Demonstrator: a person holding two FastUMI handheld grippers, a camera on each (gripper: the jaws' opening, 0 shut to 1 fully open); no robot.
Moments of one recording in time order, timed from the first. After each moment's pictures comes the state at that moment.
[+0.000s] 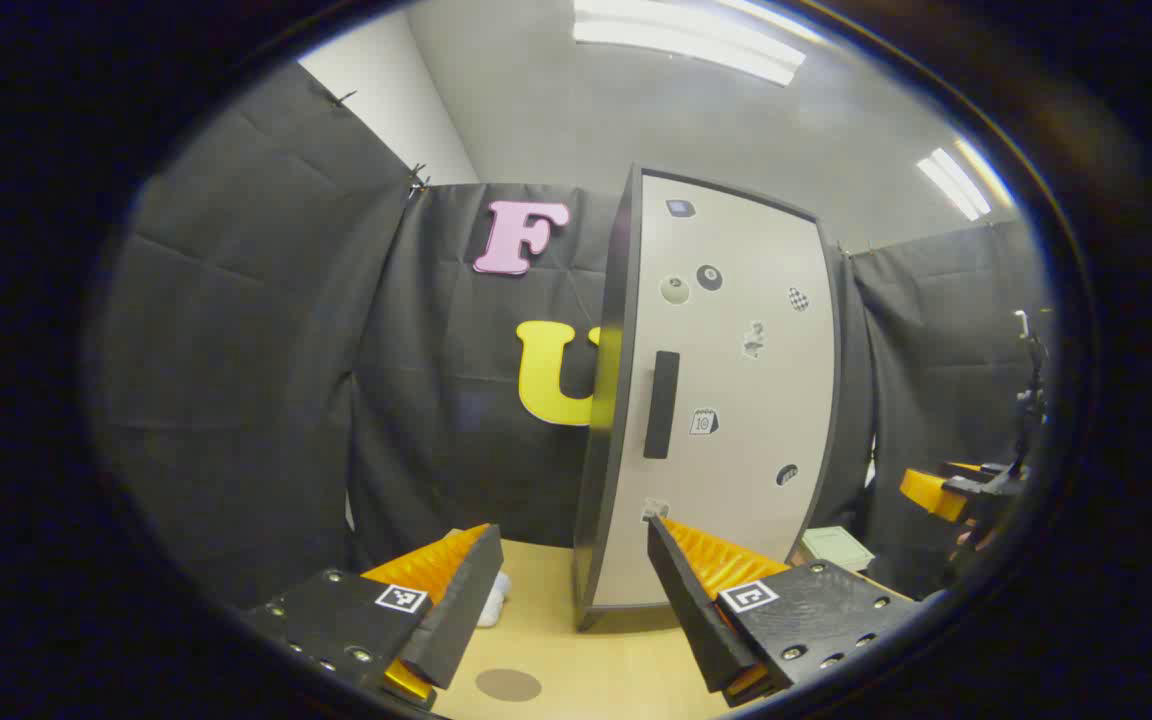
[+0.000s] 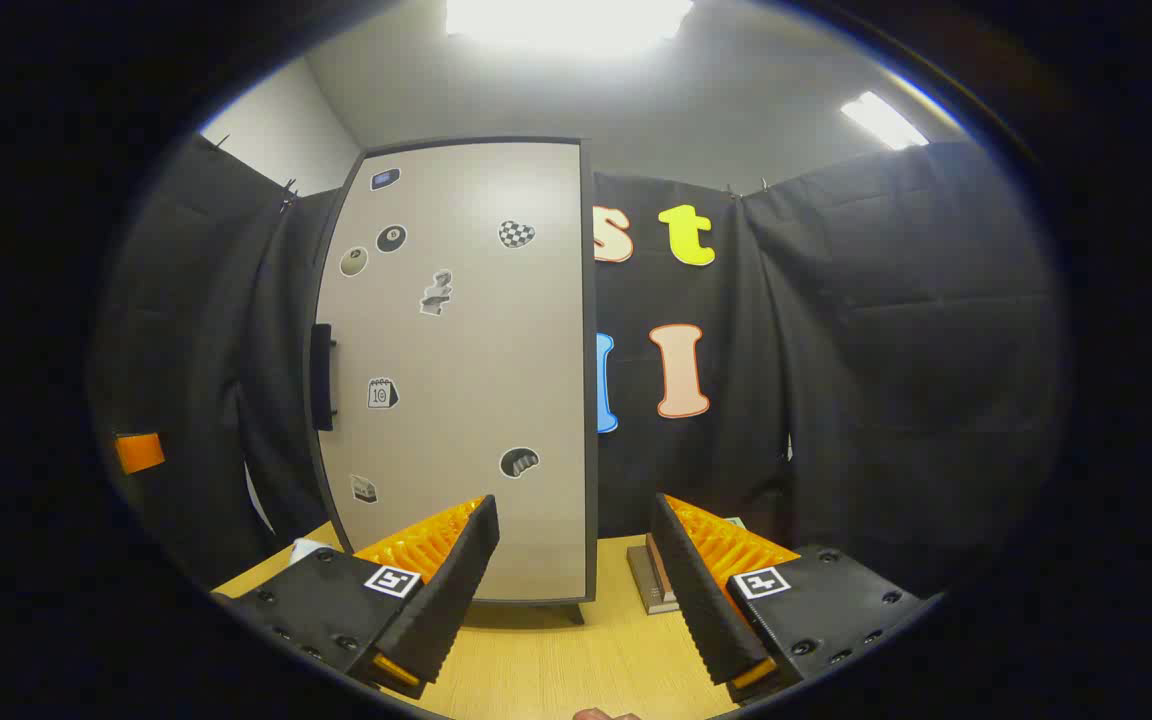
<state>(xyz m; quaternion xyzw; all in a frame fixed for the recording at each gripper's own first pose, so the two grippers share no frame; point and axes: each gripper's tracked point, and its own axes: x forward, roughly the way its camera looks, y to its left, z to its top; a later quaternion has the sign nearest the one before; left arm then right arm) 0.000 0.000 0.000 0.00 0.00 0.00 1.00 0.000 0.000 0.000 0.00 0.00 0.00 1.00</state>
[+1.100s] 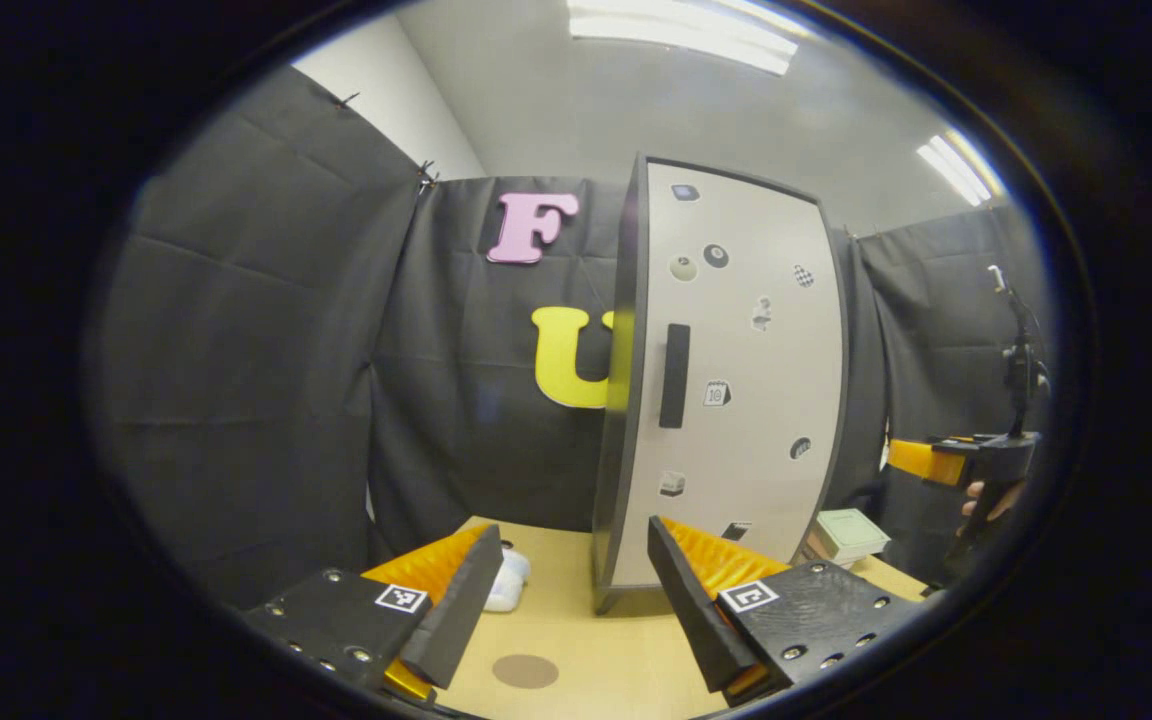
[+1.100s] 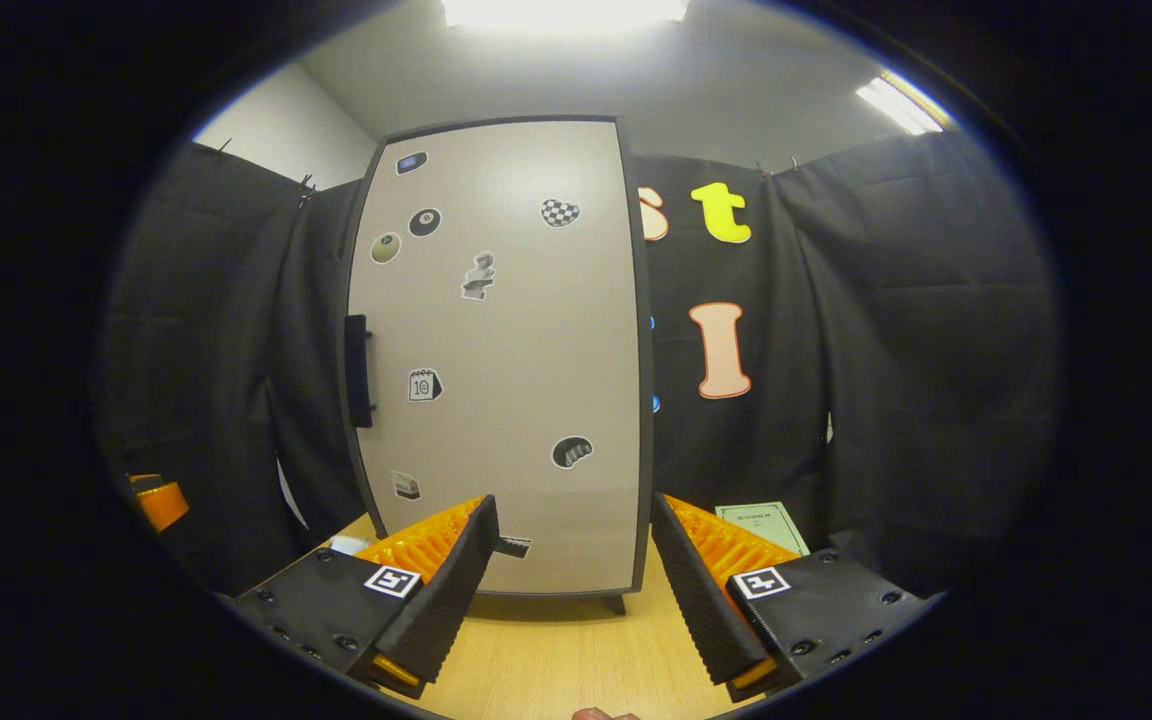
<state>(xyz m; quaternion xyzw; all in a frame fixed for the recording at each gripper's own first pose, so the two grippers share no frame) -0.021 0.016 -0.034 0.01 0.02 0.03 1.00 0.014 0.050 0.001 0.02 0.04 0.06 1.00</state>
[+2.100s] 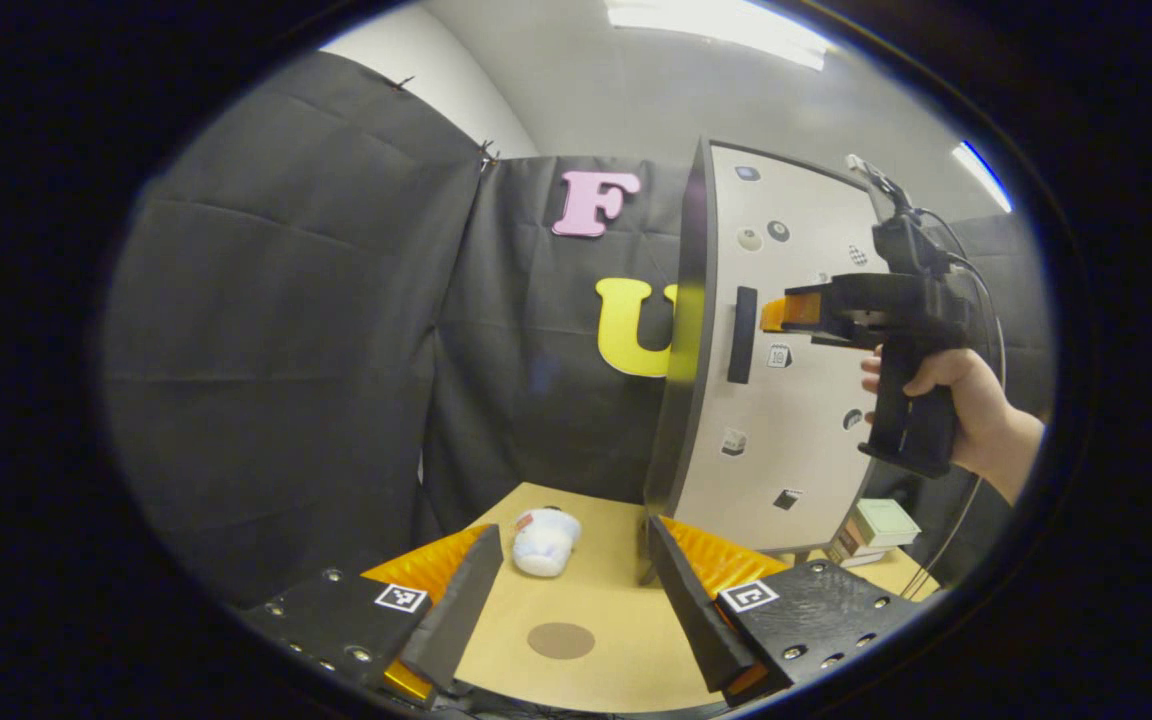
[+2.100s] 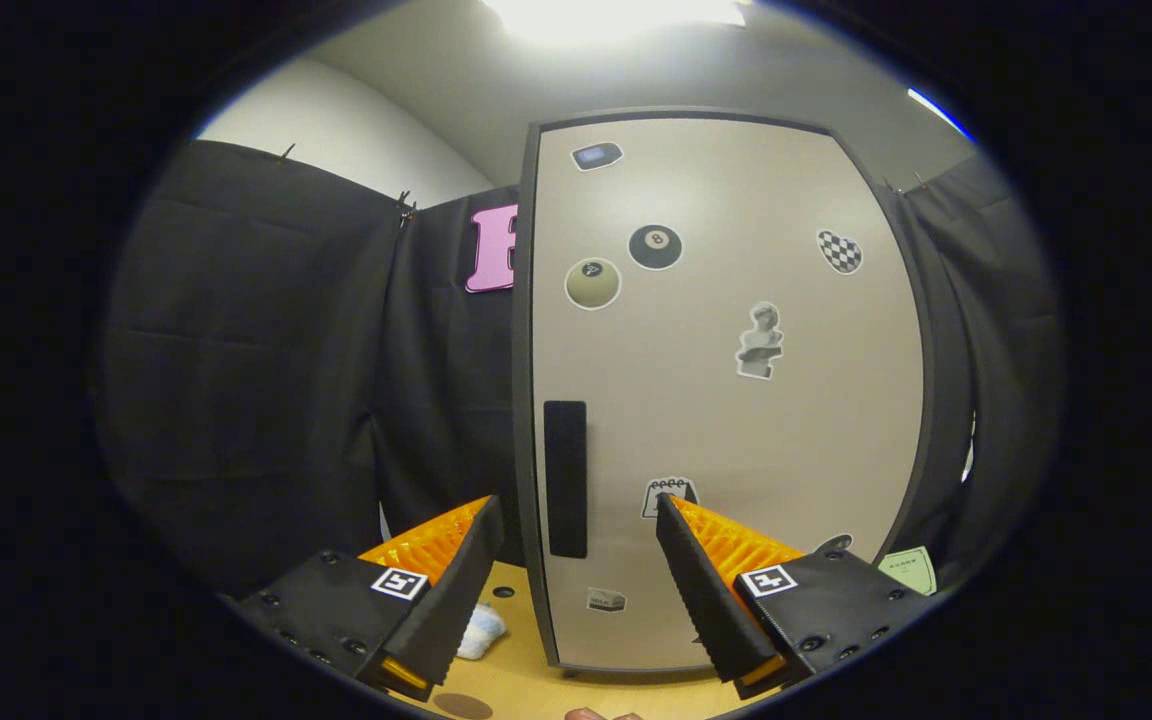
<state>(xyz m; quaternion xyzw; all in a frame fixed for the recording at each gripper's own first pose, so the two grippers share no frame) -0.075 0.075 -0.088 -0.02 0.05 0.11 0.99 0.093 0.277 0.080 -0.01 -0.02 0.20 0.98</state>
